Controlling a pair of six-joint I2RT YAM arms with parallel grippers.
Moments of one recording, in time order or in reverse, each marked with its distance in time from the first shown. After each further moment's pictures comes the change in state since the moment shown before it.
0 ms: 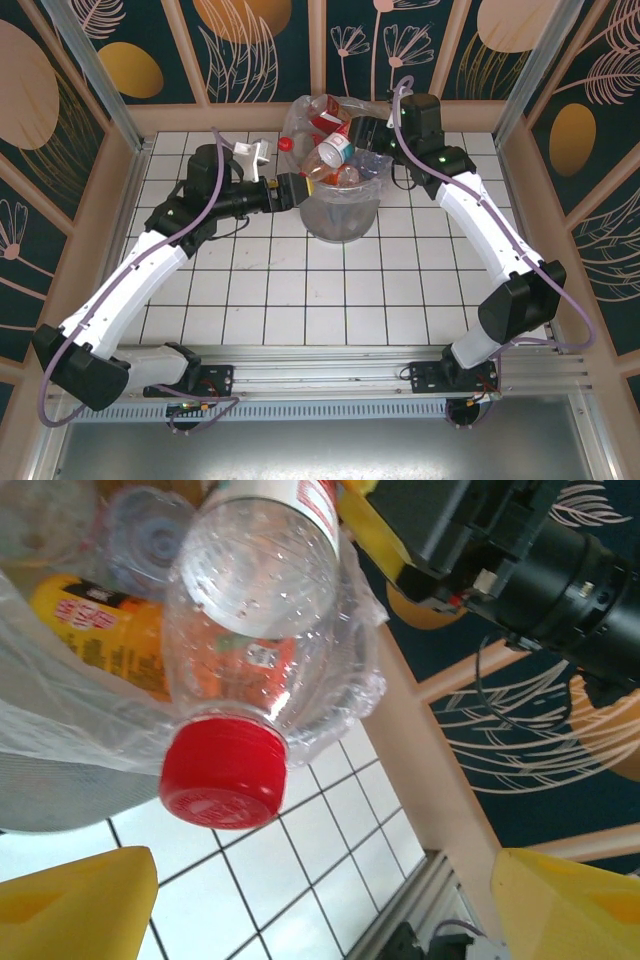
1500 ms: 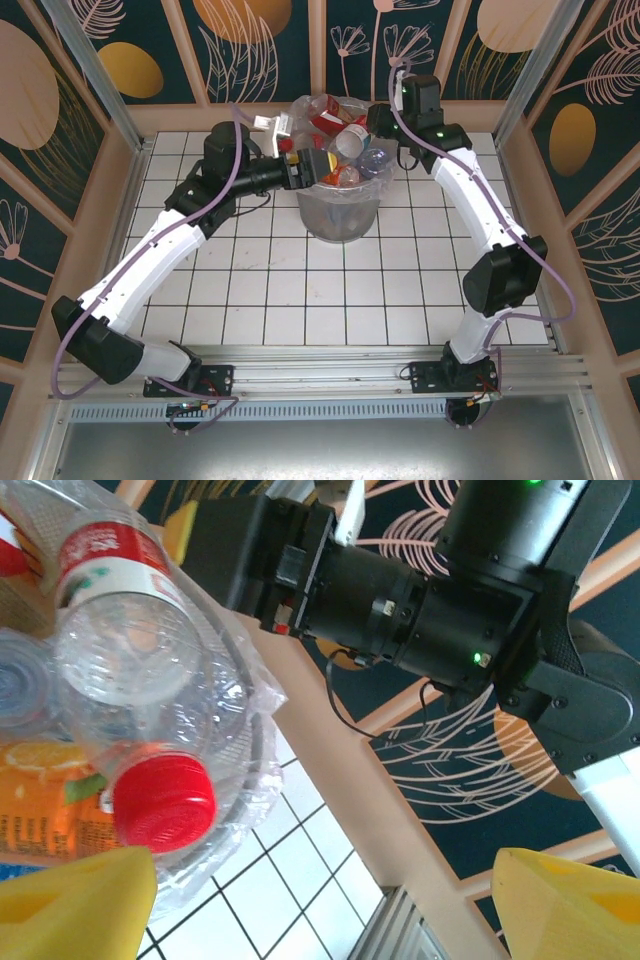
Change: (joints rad) left arm -0.063 0.152 0.172 0.141 0.007 -0.025; right arm -0.071 0.187 0.228 -0.114 0.045 -0.114
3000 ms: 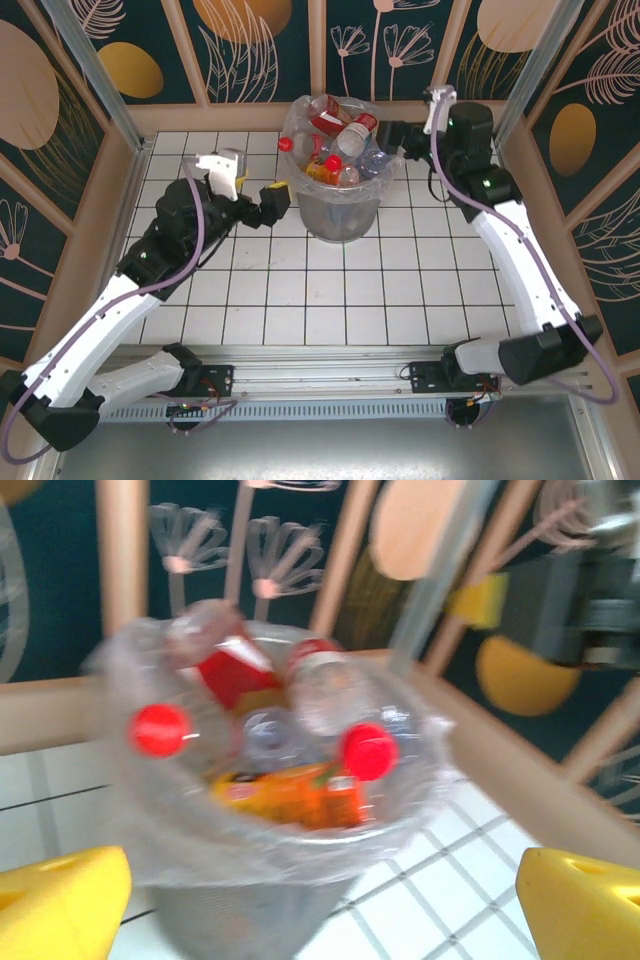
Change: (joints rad) left arm -0.060 -0.430 -0.348 -0.051 -0.624 0.436; right arm -0.033 -0.476 -0.399 0.138 -0.053 -0.094
